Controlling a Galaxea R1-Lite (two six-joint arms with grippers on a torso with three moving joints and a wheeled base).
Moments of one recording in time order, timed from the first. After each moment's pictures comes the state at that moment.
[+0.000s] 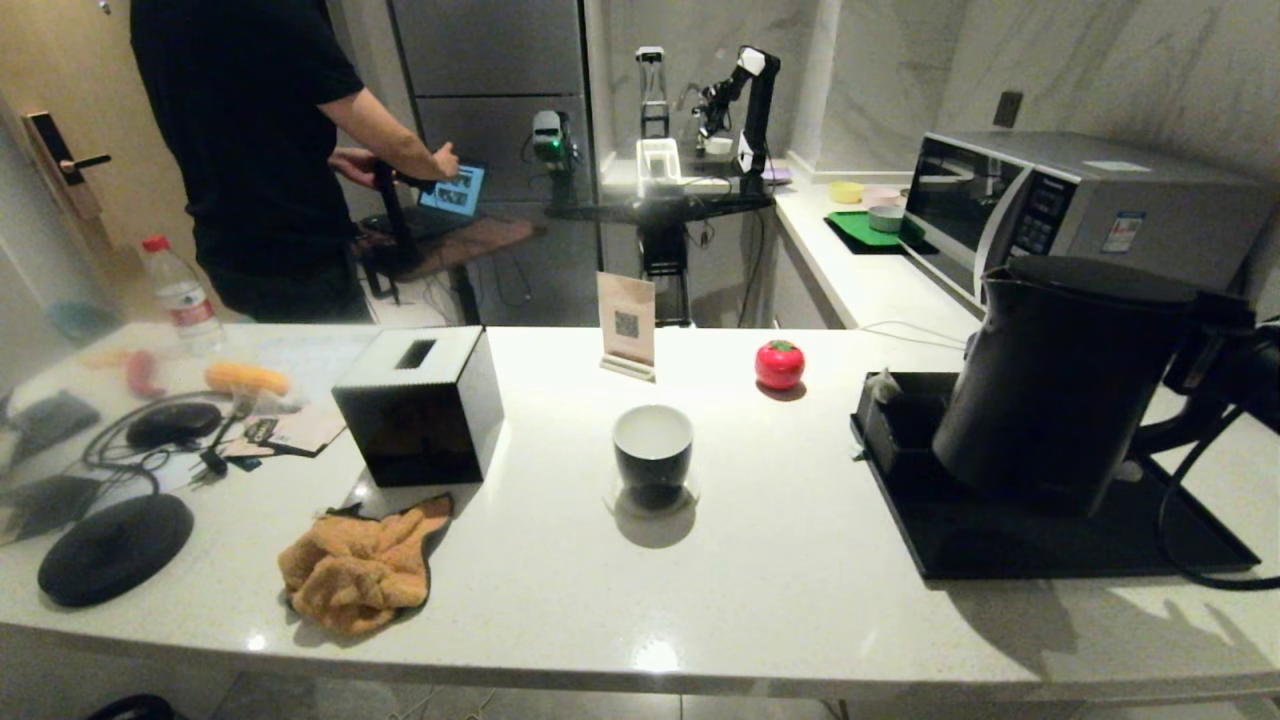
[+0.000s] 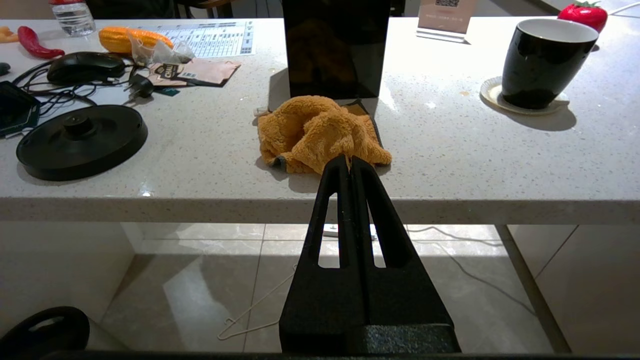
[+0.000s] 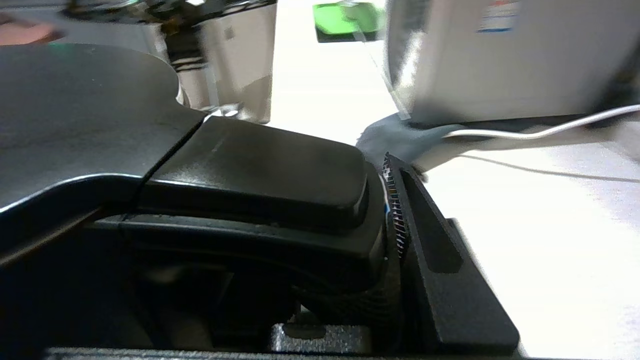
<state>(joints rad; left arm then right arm) 0.00 0.00 0.00 0.00 -0.02 0.00 -0.21 1.54 -0.60 -0.98 0.08 0.04</state>
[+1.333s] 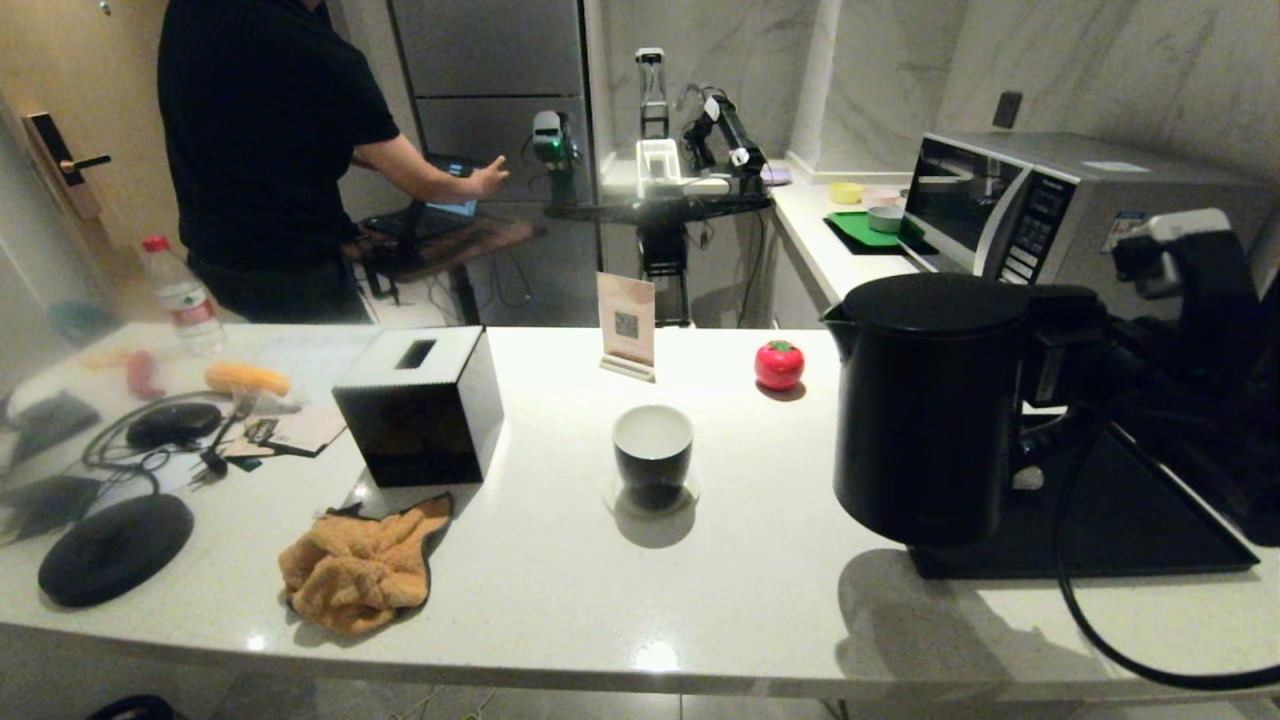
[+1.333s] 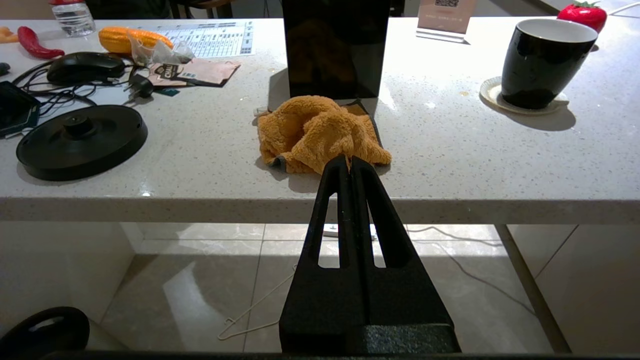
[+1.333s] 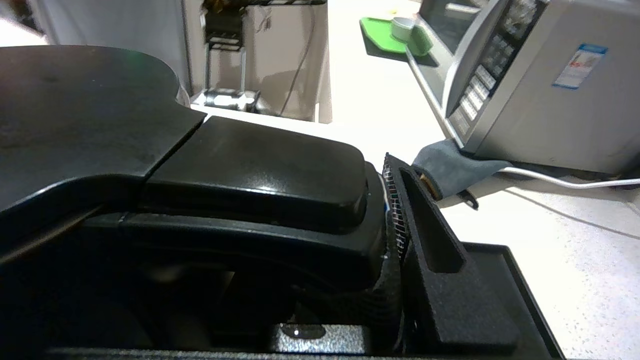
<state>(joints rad) 0.00 0.00 0.00 0.00 -0.02 0.00 0.29 1.50 -0.63 -0.94 -0.36 -0.15</state>
